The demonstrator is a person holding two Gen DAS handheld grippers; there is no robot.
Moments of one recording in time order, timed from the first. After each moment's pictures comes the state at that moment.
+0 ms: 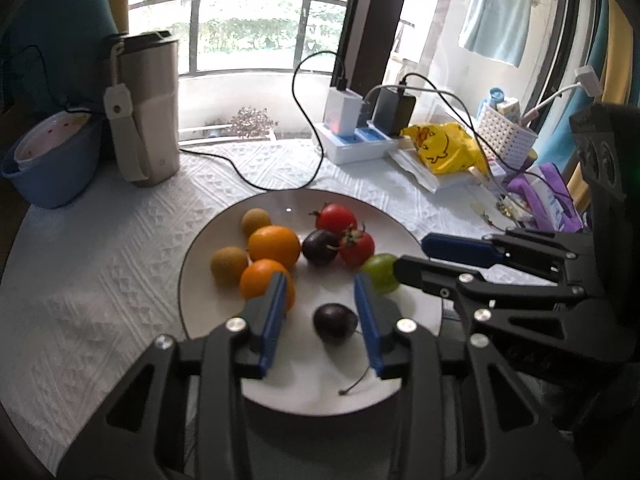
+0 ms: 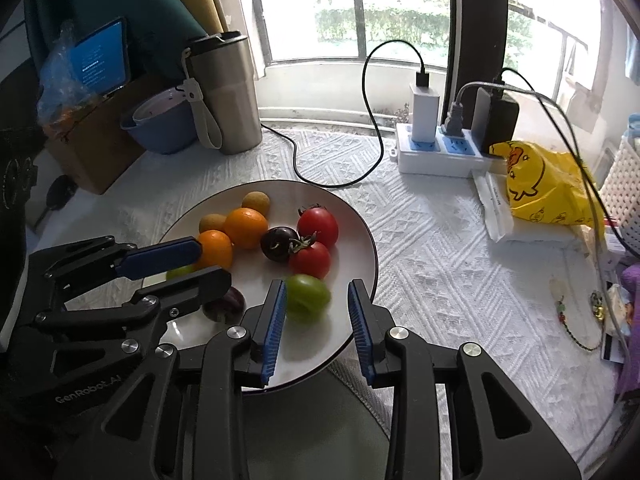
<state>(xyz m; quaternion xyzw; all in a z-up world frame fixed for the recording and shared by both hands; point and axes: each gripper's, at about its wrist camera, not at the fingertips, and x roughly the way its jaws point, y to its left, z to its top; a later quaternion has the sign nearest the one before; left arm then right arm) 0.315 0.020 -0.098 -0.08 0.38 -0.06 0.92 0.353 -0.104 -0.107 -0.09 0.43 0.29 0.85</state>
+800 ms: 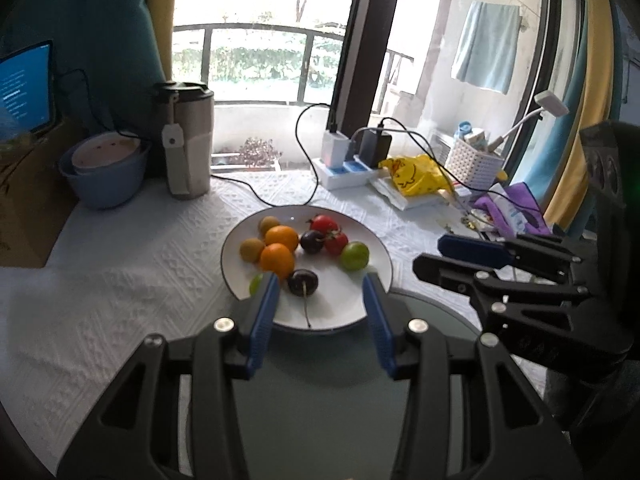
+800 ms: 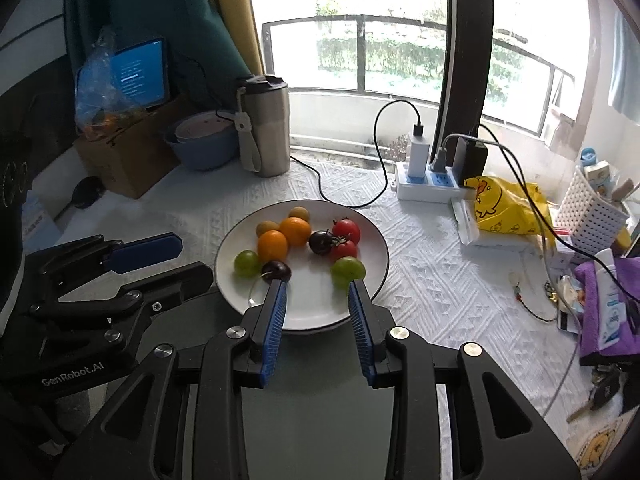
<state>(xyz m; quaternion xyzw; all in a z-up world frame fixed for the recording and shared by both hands) 0.227 0.020 -0.050 -0.08 0.33 -0.04 0.94 0.266 -0.114 -0.047 -0.10 0.38 0.29 0.87</state>
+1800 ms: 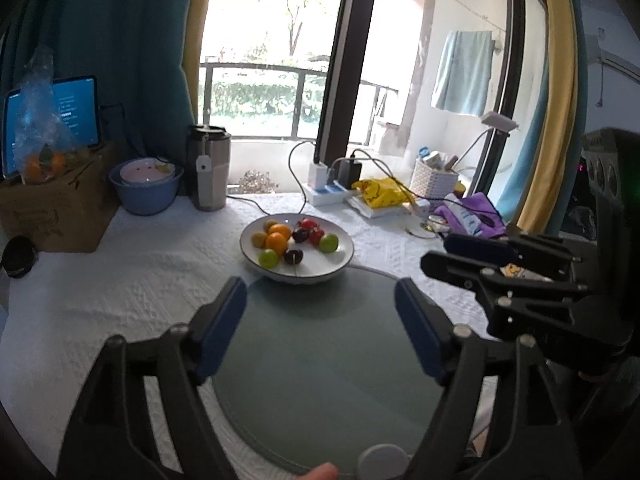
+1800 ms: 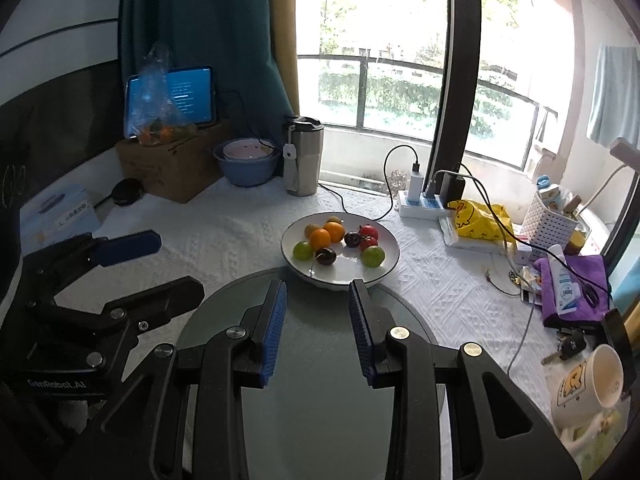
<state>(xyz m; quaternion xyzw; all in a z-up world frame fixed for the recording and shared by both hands) 0.086 0.015 -0.007 -0.07 0.26 -0.05 0.96 0.131 -0.127 0.008 -0.11 0.31 0.28 0.90</state>
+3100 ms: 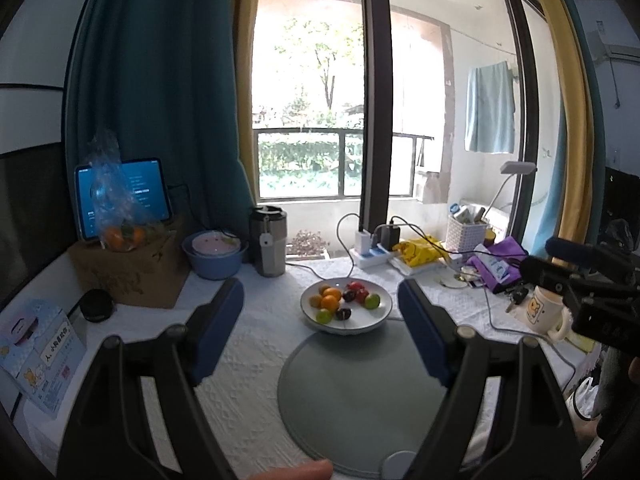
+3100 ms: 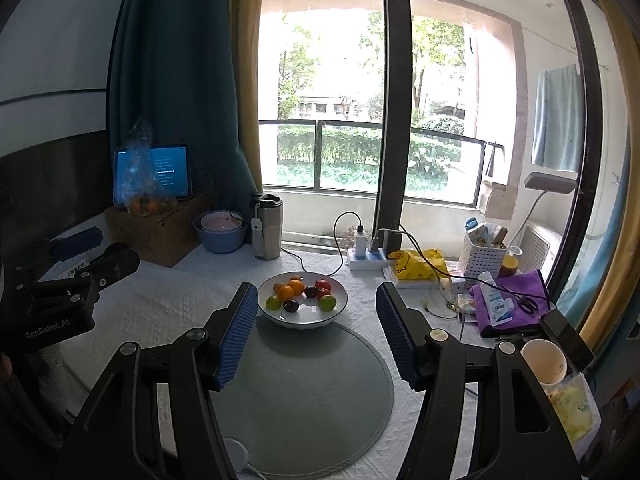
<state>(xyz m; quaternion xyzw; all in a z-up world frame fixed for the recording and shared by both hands) 0.021 0.018 0.059 -0.02 0.16 0.05 0.99 0.066 -0.178 0.078 -0.07 0.21 0.22 0.95</state>
